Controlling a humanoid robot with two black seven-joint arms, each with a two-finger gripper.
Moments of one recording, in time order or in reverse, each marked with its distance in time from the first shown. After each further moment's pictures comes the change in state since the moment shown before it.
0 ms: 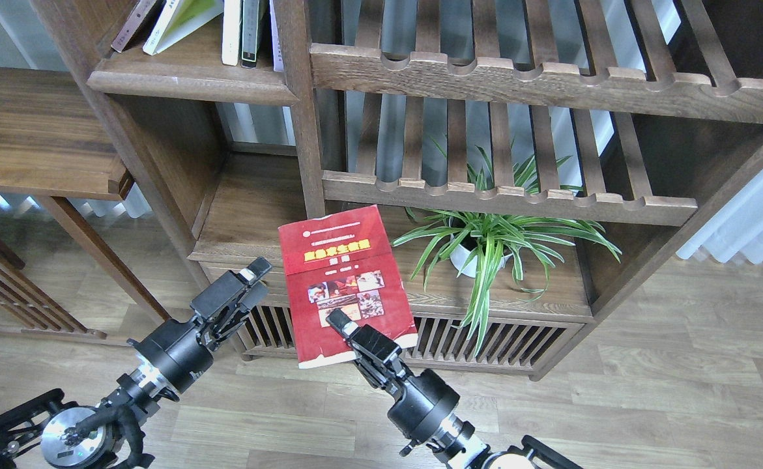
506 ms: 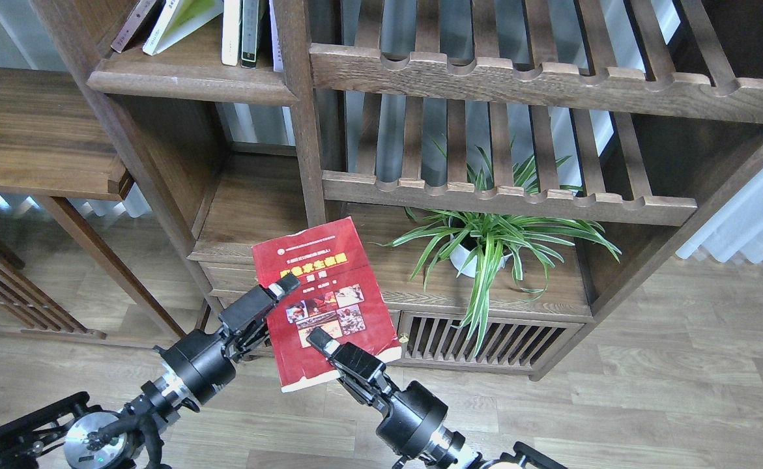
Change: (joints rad) left arm -0.015 -0.025 0.073 0.007 0.000 0.000 0.012; right arm 0.012 0.000 -0.033 0.002 -0.002 0.000 -0.009
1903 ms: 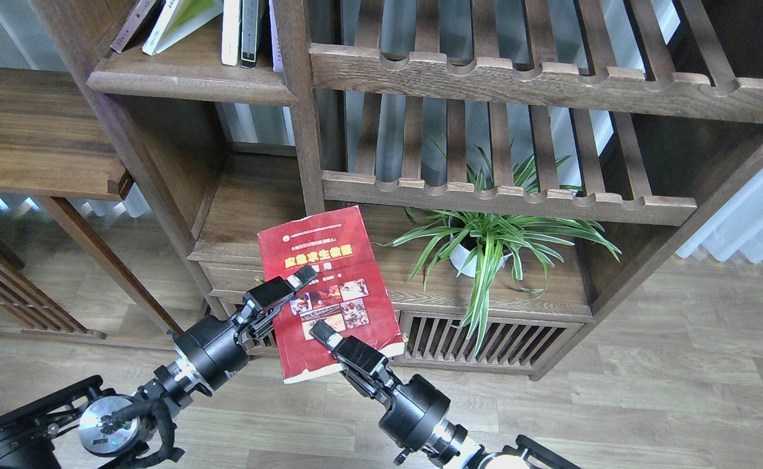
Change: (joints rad) left arm -0.052 -0.028 -0.021 0.012 0.012 0.000 0.002; right arm 0.001 0.000 0.012 0.002 -0.014 0.000 -0.002
